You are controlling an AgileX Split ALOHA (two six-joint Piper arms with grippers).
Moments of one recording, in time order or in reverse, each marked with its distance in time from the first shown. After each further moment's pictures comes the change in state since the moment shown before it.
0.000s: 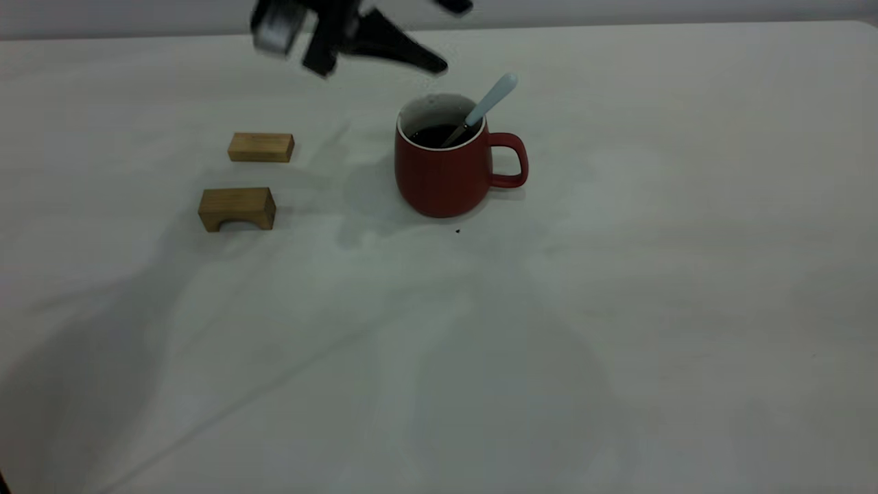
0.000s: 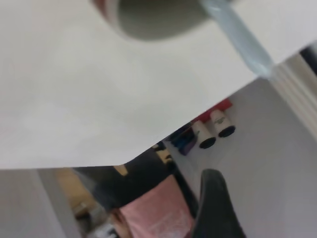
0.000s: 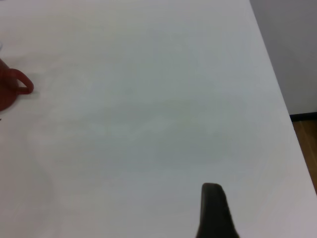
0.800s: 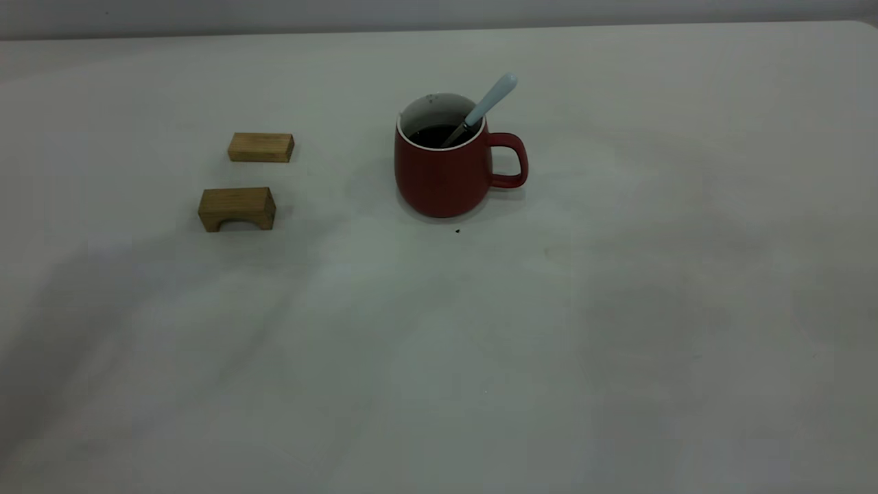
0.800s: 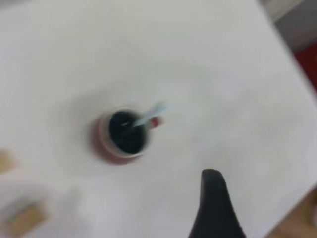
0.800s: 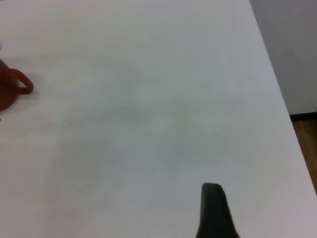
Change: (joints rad) left arm 0.035 -0.720 0.001 0.609 0.130 0.795; right arm 0.000 0.000 0.000 0.000 0.000 0.000
